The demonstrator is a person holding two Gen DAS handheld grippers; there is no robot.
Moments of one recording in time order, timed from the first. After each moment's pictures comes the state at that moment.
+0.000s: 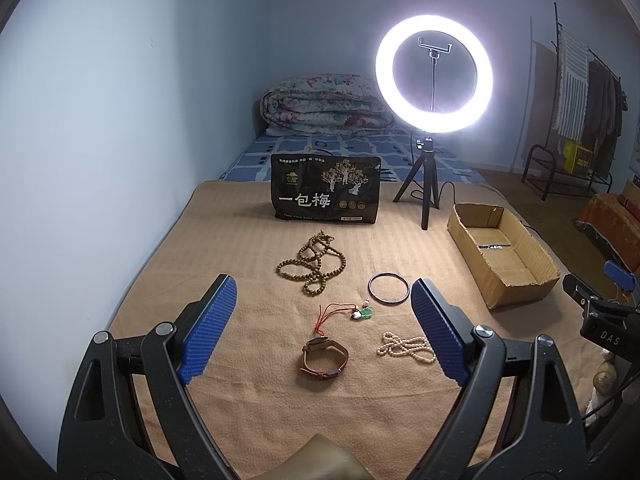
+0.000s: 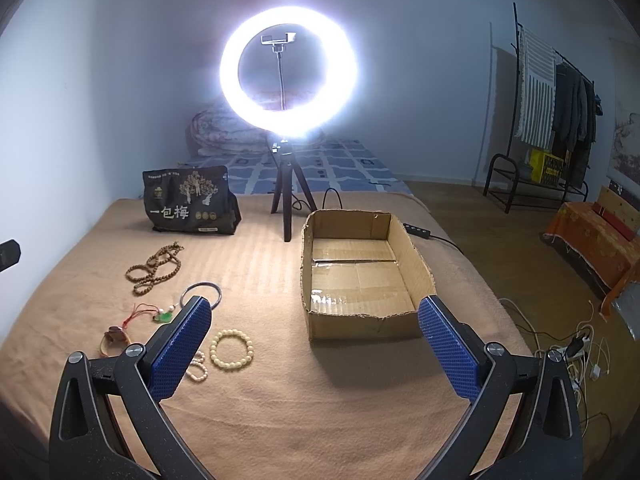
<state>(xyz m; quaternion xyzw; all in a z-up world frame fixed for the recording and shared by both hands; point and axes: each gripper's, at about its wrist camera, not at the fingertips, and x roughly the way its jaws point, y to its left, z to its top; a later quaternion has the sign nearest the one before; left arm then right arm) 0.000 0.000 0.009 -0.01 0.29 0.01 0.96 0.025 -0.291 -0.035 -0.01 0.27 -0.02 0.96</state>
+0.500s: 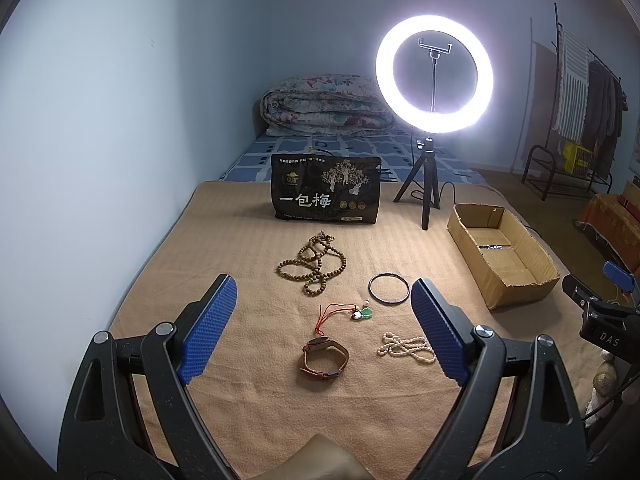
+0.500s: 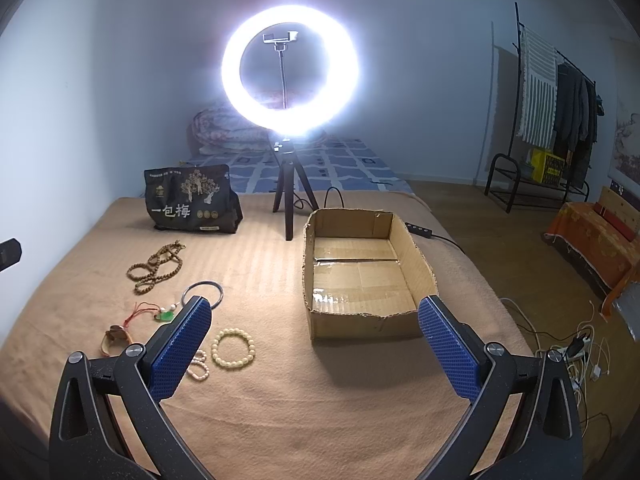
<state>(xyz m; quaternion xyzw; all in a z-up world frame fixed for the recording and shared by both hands) -0.001 0.000 0.009 -0.01 0.28 0.01 0.96 0.024 -0.291 -0.035 -0.01 0.27 -0.02 0.96</state>
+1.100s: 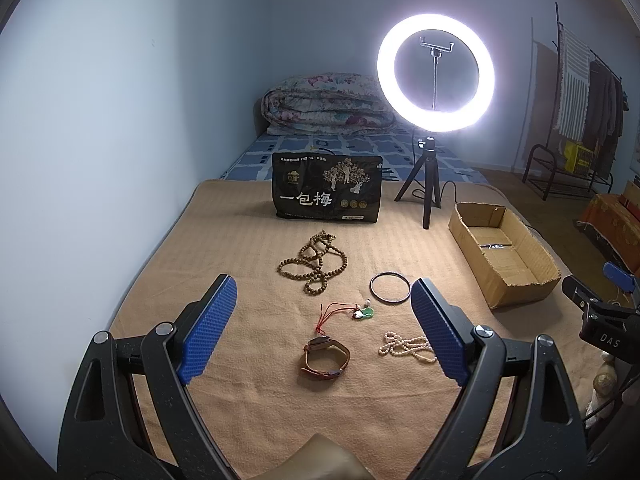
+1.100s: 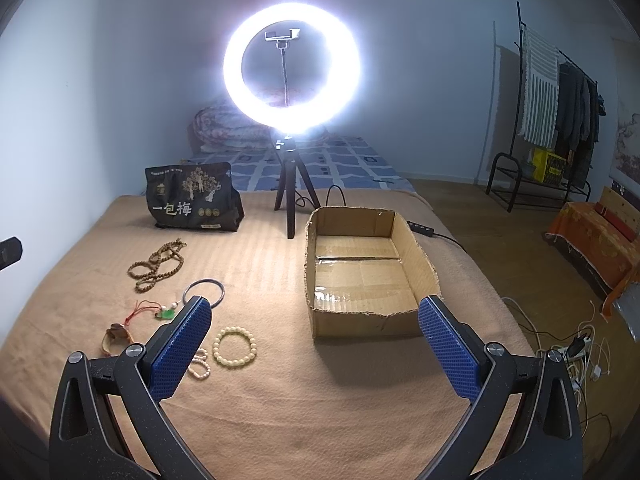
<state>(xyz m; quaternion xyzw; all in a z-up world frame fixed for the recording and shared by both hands) -0.002 0.000 0.008 -0.01 0.28 0.01 0.96 0.024 -0.290 -0.036 -0.01 0.27 -0.01 0.96</state>
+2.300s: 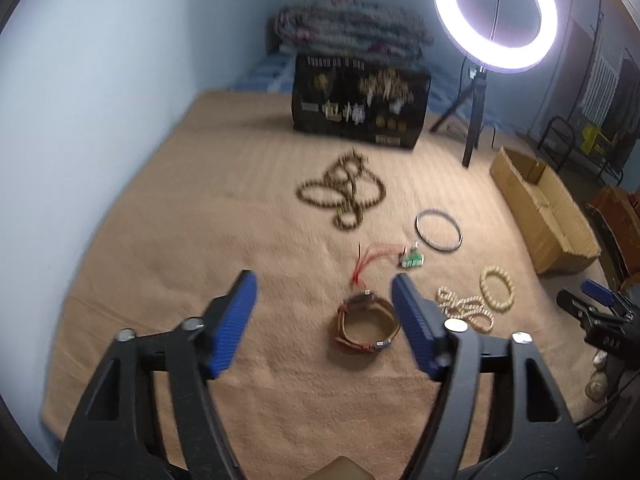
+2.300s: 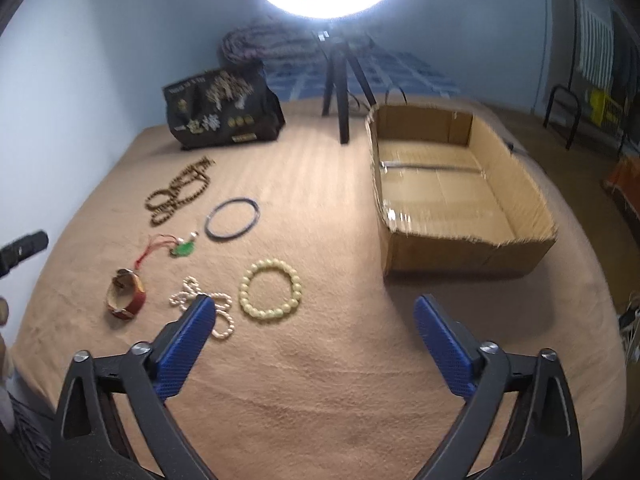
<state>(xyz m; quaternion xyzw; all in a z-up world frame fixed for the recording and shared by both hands) 0.065 0.050 -0.085 -0.05 0.42 0.01 0.91 0.090 -0.272 -0.121 0.03 0.42 0.08 0.90</state>
